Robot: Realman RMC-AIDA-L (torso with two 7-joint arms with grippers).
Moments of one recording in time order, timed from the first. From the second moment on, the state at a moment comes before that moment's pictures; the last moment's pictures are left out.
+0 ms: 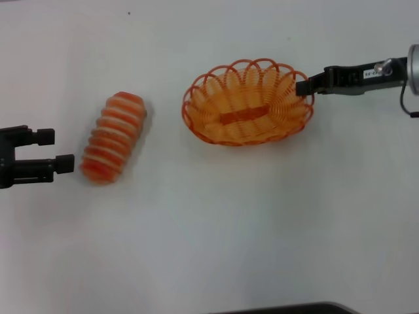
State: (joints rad) left arm -0.39 -2.02 0.65 0.94 2.13 1.81 -1.70; right arm 0.56 2.03 -0.74 -0.75 -2.23 -1.38 2.33
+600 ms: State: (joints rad) left arm -0.41 -2.03 0.65 0.94 2.13 1.82 -1.70; right arm 0.57 2.08 -0.74 -0.66 -2.21 -1.26 2.27
